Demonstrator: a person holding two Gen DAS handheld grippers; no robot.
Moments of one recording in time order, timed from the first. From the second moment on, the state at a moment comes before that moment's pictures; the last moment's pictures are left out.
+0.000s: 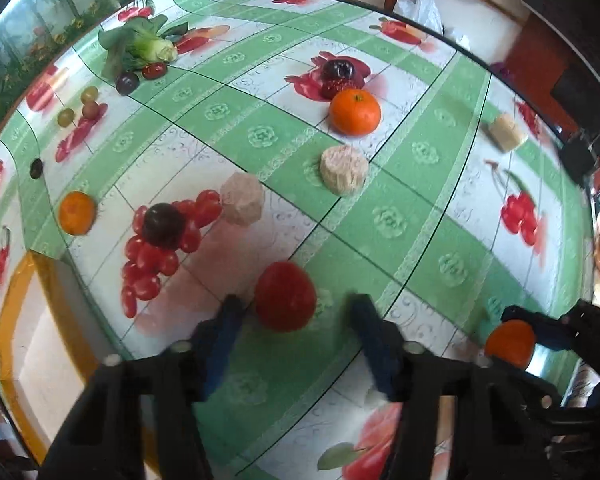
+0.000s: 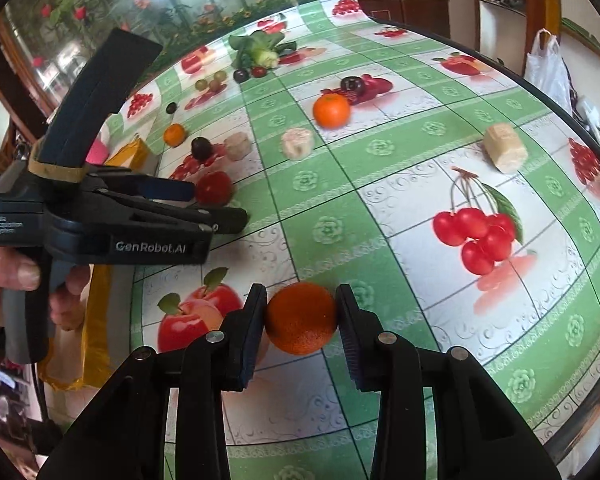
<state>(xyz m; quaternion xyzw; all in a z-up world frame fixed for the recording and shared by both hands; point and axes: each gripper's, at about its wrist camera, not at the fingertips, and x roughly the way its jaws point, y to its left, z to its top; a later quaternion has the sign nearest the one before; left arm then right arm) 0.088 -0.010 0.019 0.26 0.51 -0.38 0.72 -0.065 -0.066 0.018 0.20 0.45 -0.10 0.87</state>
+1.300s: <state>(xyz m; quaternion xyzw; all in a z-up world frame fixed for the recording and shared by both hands) 0.077 0.086 0.088 0.19 0.48 -0.37 0.77 -0.056 0.005 0.066 0.15 0.42 -0.04 0.89</state>
